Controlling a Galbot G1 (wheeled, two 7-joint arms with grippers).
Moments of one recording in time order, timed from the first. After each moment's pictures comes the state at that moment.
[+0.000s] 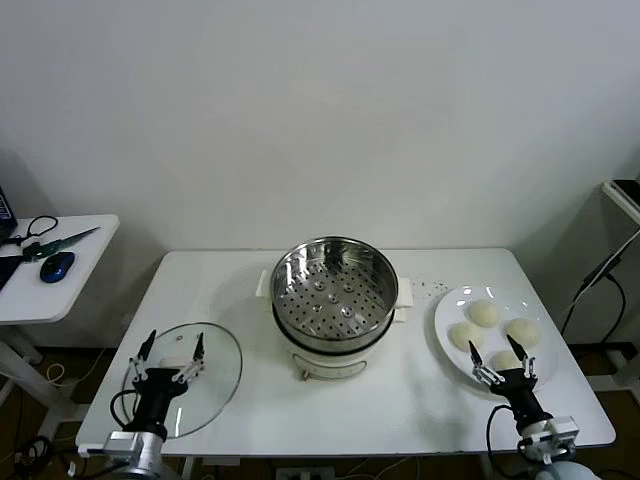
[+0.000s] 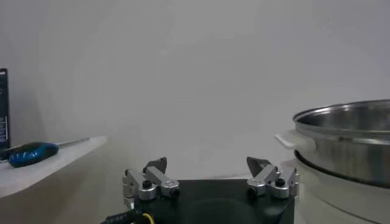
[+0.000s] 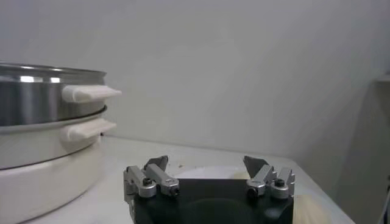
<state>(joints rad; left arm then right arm) 1.60 -1.52 -0.74 -2.00 -0.01 -0.07 0.12 -1.44 1.19 0.74 1.65 0.29 0.13 -0.26</state>
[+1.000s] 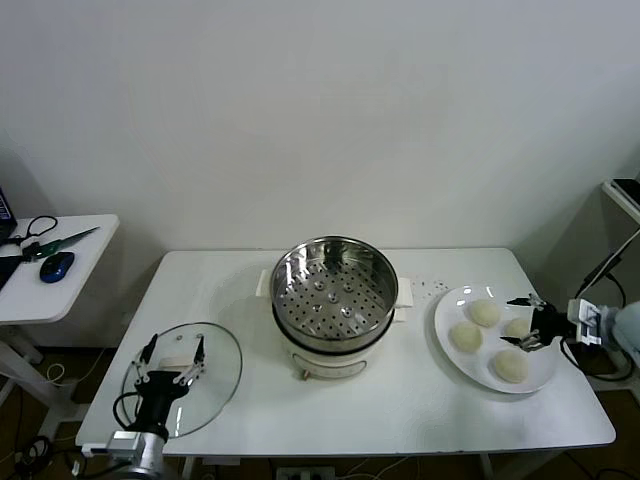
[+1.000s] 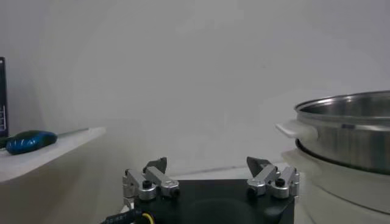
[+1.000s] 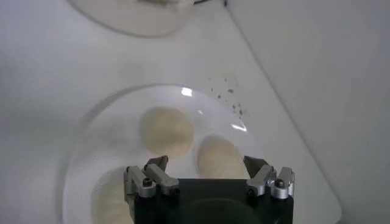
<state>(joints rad) 1.58 -1.49 -0.72 -1.95 -0.03 -0.07 0.10 -0.50 0.57 -0.01 1.11 -0.10 0.06 -1.05</state>
